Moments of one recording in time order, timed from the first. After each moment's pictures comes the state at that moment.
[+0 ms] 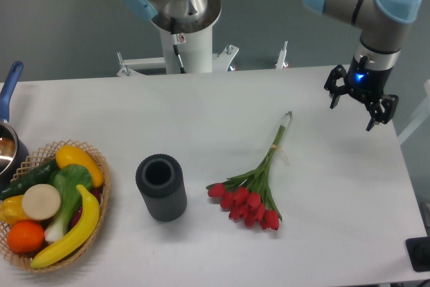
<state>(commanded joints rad) 2.93 -1.88 -1.64 -1.06 1.39 1.71</state>
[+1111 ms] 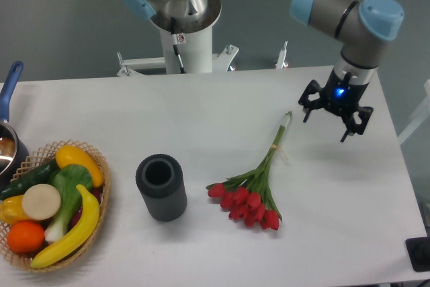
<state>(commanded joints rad) 2.85 -1.91 -1.72 -1.05 1.28 1.38</state>
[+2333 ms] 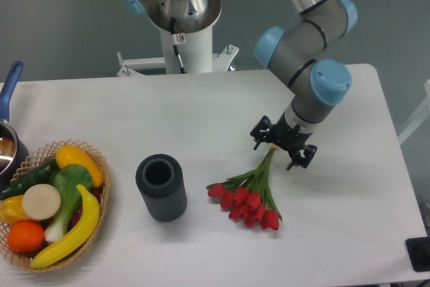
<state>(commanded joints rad) 2.71 -2.02 -1.75 -1.05 1.33 1.24</state>
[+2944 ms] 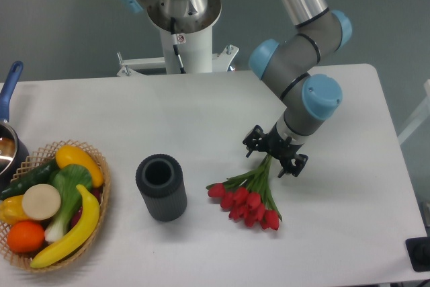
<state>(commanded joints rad) 2.68 -2.06 -1.75 -1.00 1.32 1.21</state>
